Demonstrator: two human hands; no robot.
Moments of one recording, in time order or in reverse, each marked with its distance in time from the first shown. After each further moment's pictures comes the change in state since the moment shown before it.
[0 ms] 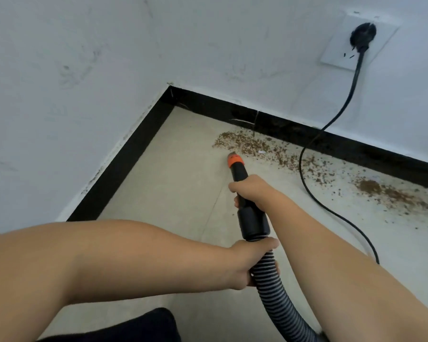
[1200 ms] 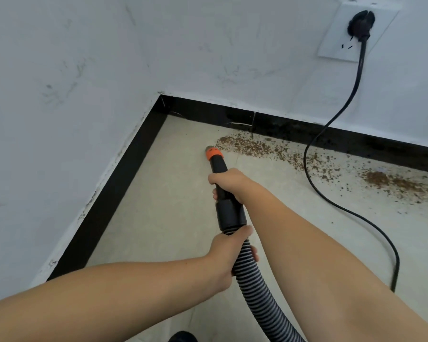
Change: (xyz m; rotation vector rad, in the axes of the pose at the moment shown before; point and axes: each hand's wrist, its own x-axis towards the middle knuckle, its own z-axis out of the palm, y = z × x) left_hand 0.016 0.019 -0.061 -0.119 0.190 0.217; right_hand 0.028 -0.039 0.042 0.216 -0.051 -0.067
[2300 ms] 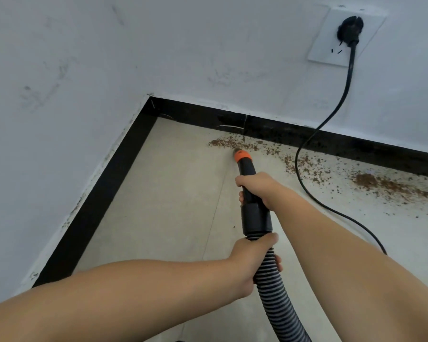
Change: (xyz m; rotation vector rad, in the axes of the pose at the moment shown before) left_hand 0.000 -0.003 0.043 0.081 -0.160 -0.078; right_hand -0.016 0.013 -0.063 0.075 0.140 0.069
